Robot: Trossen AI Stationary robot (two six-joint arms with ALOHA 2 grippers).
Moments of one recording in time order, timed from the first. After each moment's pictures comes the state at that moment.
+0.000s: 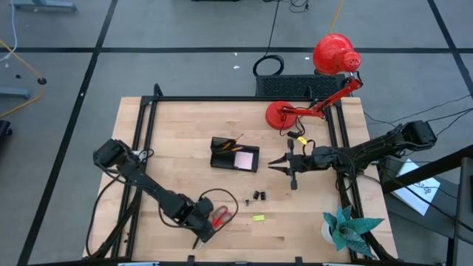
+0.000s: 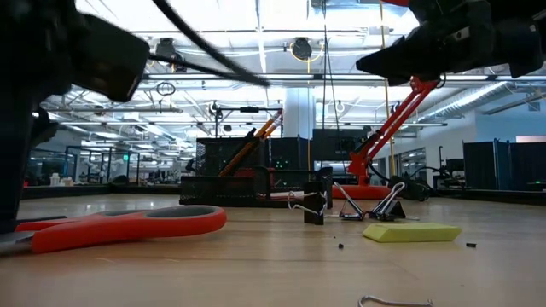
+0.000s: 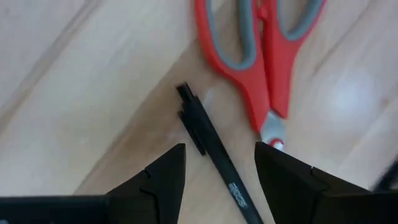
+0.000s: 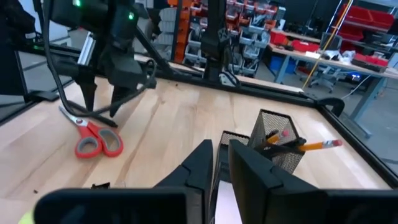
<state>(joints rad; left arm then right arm) -0.63 1.84 1.10 -0.51 -0.02 -1.35 0.16 1.09 0.29 0.65 0.13 -0.15</state>
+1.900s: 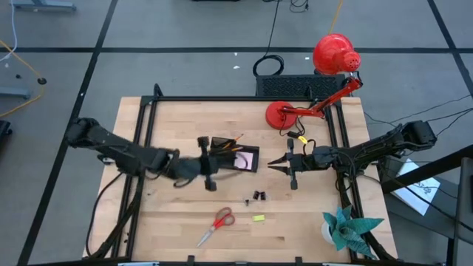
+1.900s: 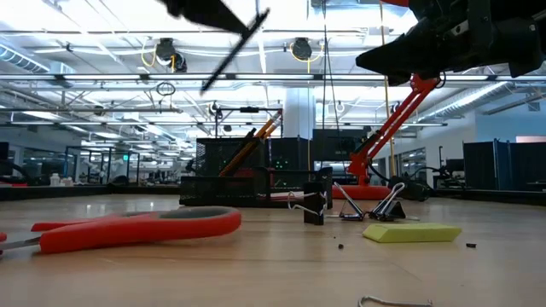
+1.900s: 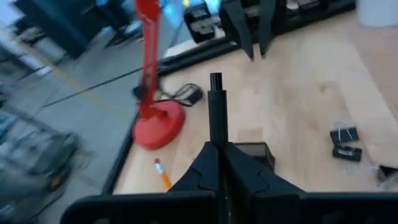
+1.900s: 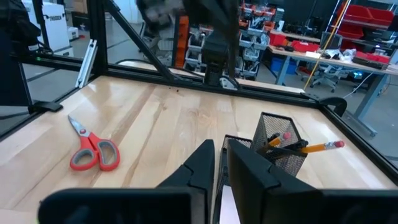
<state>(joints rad) -0.31 1.36 0.97 -0.10 -0.60 0.20 0.16 1.09 0.29 0.67 0.13 -0.12</state>
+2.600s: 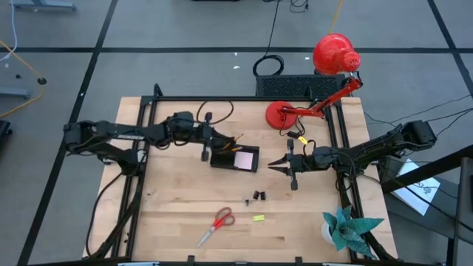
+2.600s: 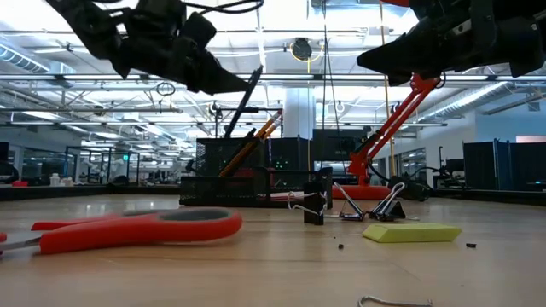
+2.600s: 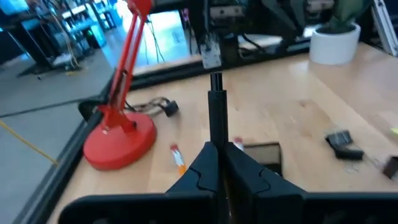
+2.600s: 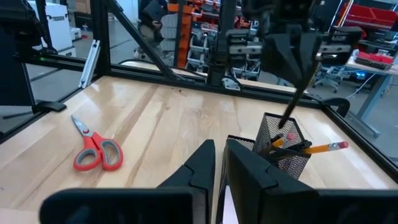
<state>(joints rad) 0.29 1.33 0.62 0.43 0.31 0.30 0.17 1.09 0.29 0.67 0.13 -0.12</state>
